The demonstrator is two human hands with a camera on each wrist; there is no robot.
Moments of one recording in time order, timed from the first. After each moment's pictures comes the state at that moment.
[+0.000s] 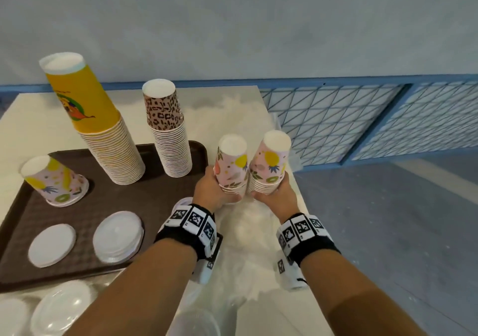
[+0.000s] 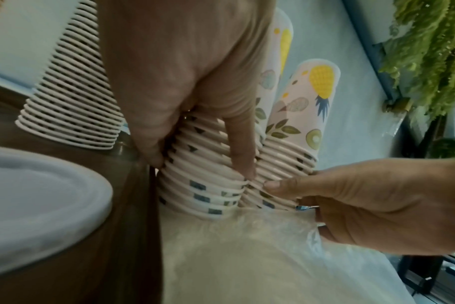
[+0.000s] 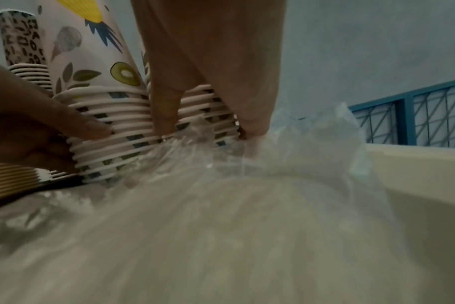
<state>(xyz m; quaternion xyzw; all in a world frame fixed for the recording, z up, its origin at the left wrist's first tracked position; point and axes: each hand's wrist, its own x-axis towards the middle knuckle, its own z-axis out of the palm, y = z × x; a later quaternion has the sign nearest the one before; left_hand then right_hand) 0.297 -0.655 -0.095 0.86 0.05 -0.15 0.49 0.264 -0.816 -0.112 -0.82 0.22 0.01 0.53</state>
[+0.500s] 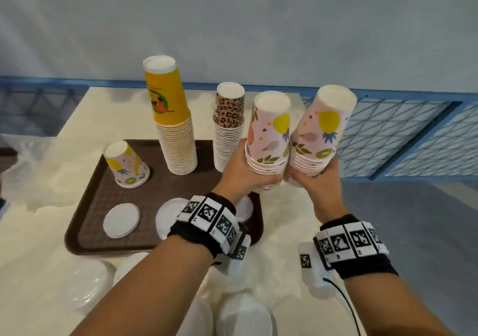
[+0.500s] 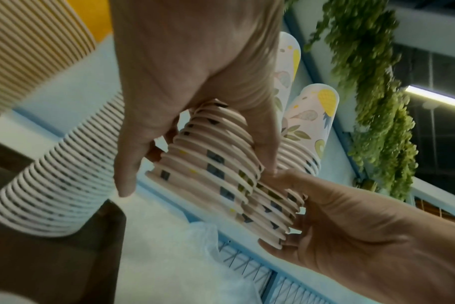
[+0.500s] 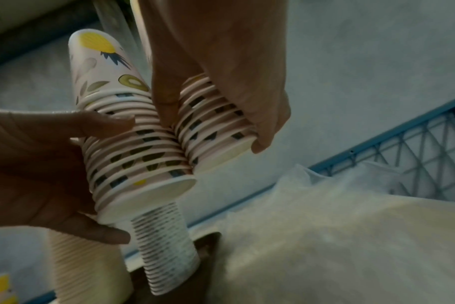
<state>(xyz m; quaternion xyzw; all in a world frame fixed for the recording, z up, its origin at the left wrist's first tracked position) 0.282 -0.596 -0.030 0.71 -0.07 -0.08 0.70 0.259 -0.758 -0.046 -0.72 0.11 -0.14 0.67</state>
